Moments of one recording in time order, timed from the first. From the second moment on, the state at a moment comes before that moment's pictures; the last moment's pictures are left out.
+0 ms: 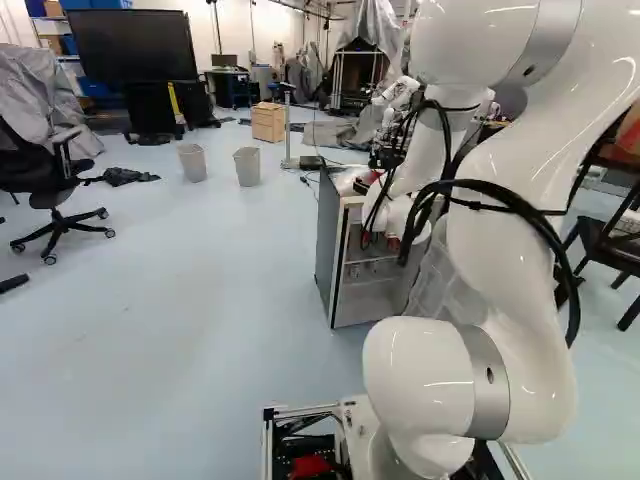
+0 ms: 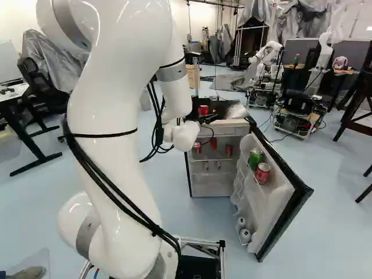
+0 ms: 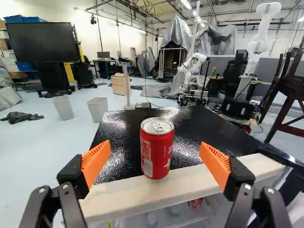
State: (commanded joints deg) arm -16.0 -19.7 -33.7 -7.9 71.9 0.6
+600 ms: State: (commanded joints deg) arm -20.0 -10.0 -26.9 -5.9 69.8 0.6
